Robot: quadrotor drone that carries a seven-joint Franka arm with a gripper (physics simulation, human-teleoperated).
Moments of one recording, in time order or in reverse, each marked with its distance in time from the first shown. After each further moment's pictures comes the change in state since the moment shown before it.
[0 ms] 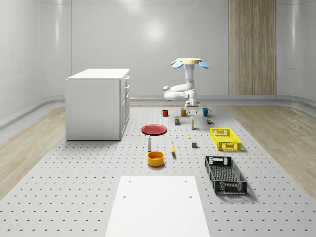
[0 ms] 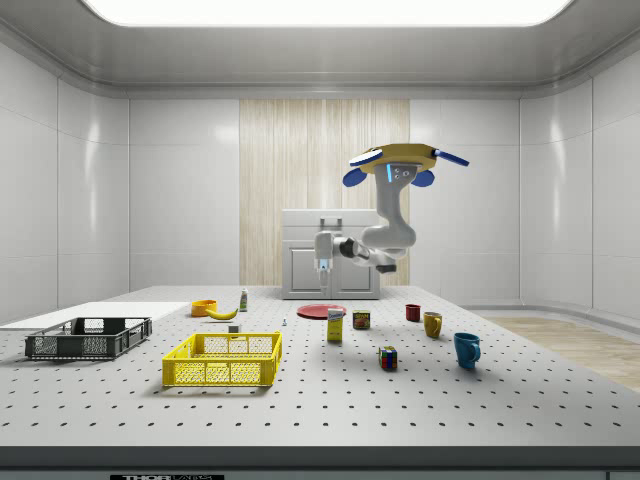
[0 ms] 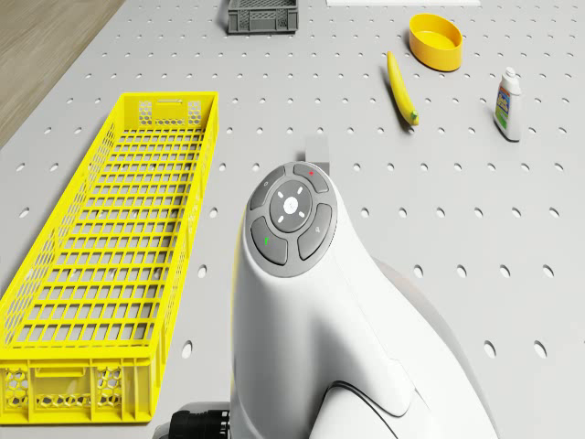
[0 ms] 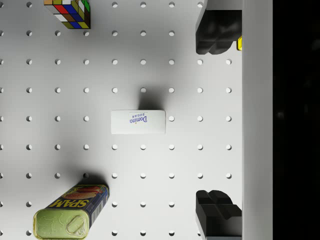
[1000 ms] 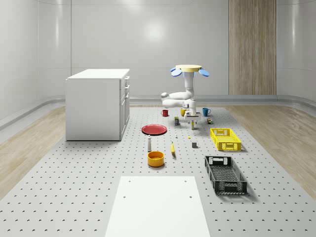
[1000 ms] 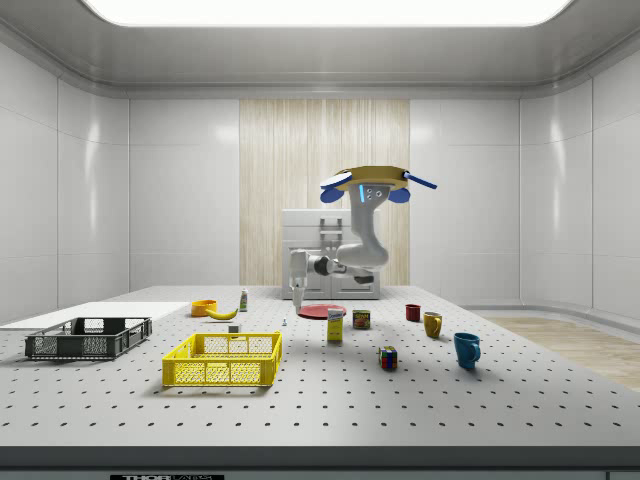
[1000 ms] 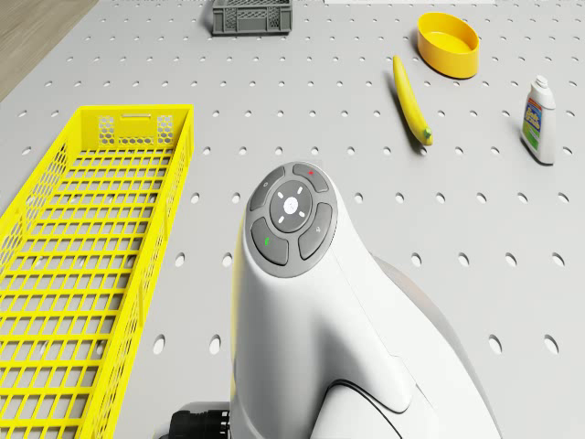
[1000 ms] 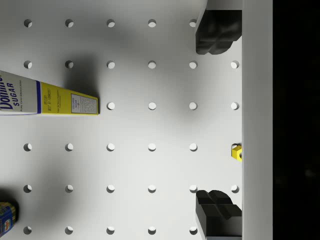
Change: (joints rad) arm -0.019 -0.071 0.016 0.004 0.033 0.066 0.017
